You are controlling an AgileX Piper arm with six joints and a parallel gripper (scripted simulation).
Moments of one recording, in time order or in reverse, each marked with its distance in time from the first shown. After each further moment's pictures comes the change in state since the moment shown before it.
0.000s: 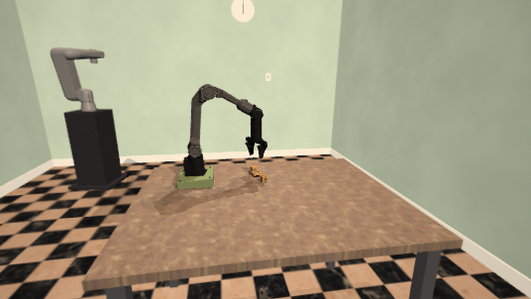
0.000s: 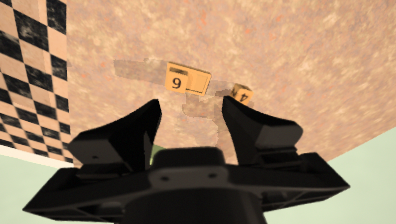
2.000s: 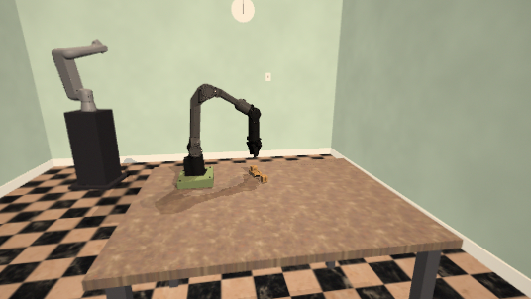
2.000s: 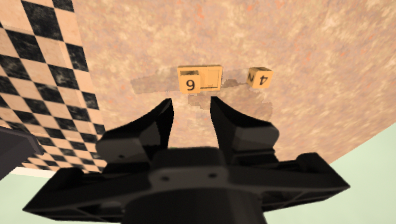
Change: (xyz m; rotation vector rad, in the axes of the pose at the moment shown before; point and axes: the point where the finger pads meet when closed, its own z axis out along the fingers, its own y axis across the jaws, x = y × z) arm -0.003 0.022 0.002 0.007 0.002 0.298
